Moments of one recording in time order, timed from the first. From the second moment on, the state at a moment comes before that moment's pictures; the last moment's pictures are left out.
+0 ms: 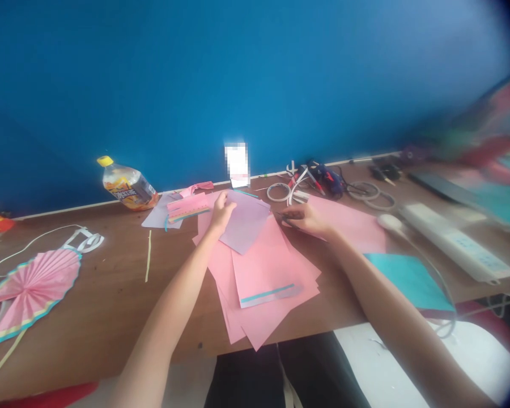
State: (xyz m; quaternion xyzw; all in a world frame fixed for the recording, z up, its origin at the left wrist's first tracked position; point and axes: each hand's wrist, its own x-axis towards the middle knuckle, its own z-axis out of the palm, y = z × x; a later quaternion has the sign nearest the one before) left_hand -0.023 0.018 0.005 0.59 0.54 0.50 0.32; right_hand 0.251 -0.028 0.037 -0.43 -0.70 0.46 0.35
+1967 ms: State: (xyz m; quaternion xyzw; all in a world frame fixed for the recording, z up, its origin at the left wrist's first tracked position) left_hand -0.029 0.020 0.001 0.57 0.49 0.54 0.39; right_hand 0.257 -0.031 0.051 -0.47 -0.76 0.36 0.28
